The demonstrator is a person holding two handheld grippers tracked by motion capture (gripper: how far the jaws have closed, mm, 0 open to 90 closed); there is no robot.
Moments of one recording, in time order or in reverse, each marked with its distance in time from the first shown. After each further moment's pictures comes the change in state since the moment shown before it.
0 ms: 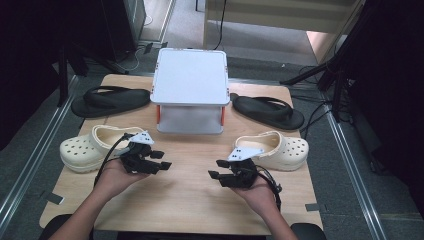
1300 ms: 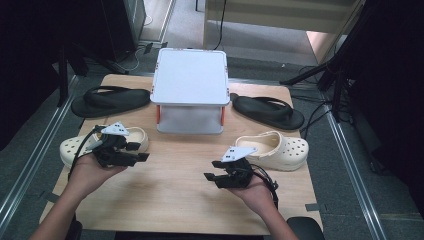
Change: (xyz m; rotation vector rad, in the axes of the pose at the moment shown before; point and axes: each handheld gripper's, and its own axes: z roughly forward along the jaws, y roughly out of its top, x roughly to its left) left arm 0.021 -0.004 -0.067 -0.017 0.129 -0.063; right arm 0.007 0.009 0.007 0.040 0.030 -0.056
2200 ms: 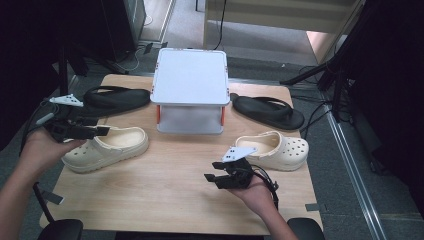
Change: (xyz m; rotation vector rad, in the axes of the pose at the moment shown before) left arm 0.087 0.008 -0.072 -0.010 0.150 -0.088; right arm -0.001 -0.002 0.001 0.013 0.010 0.025
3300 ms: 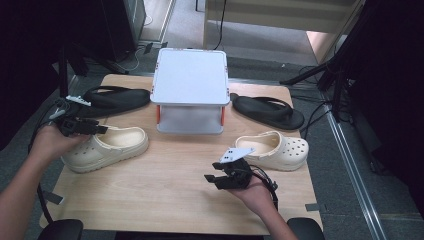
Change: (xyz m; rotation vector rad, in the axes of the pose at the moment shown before) left arm 0.049 -0.009 0.058 0.168 0.044 -0.031; right arm 0.001 -0.001 0.004 0.033 -0.022 -0.015
